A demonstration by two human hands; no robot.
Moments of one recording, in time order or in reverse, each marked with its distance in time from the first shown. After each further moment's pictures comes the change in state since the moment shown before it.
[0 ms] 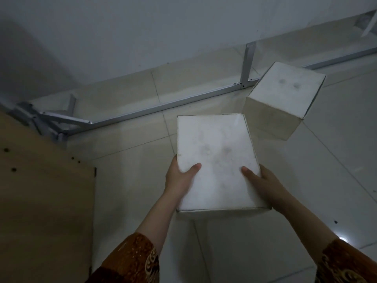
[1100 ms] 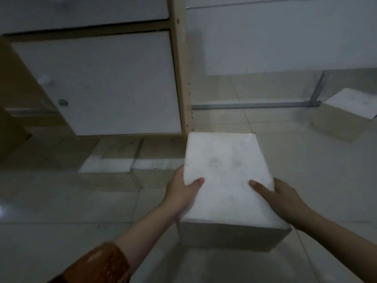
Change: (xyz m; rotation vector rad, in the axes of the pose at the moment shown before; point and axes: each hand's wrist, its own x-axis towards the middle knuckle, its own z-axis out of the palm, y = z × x) left_hand -0.321 -0.190 -0.335 -0.065 0.146 0.143; right_hand -0.368 0.007 0.252 -0.374 -0.098 -0.243
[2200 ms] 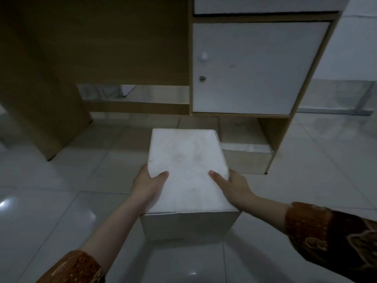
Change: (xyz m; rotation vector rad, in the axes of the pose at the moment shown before) left_hand -0.061 -0.123 -0.417 -0.048 0.188 0.027; right_hand -0.122 -0.199 0.381 0.121 -0.050 -0.187
